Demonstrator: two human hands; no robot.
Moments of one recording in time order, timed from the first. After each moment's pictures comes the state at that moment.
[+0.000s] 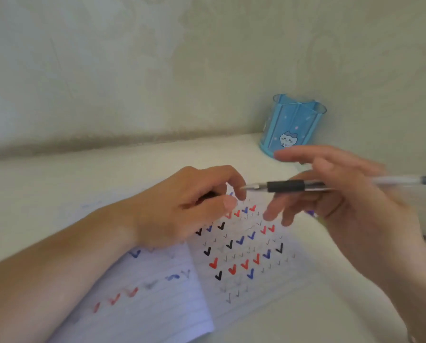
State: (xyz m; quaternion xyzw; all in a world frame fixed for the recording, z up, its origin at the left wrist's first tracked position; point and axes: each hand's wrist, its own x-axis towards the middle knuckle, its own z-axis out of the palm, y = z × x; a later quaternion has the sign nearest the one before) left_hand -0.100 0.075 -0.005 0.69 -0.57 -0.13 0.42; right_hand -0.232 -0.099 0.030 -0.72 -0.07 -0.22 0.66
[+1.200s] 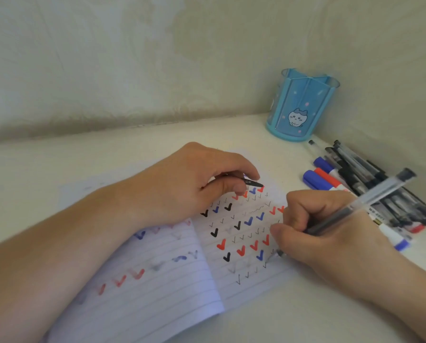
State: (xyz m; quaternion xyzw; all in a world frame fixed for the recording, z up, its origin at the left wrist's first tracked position) left_hand -0.095 0.066 -0.012 0.73 -0.57 -0.02 0.37; right_hand -0.248 -0.093 -0.019 -0.87 0.02 -0.14 0.48
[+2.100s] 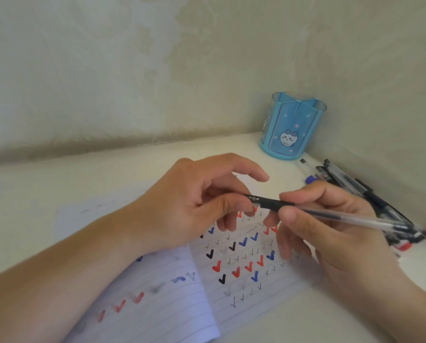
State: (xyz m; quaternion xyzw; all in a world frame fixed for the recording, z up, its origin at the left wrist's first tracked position) left_hand -0.110 0.068 -0.004 0.63 -0.53 -0.13 0.55; right_hand -0.240 -0.096 -0.010 -0.68 -0.03 -0.22 0.70
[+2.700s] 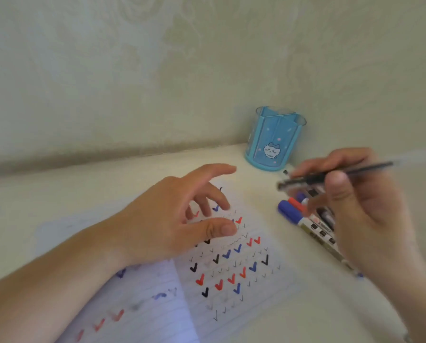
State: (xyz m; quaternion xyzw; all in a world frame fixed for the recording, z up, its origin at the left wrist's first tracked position) left_hand -0.098 0.068 -0.007 0.76 -0.52 -0.07 0.39; right_hand -0.243 -0.133 0.015 -0.79 -0.03 -0.37 0.49
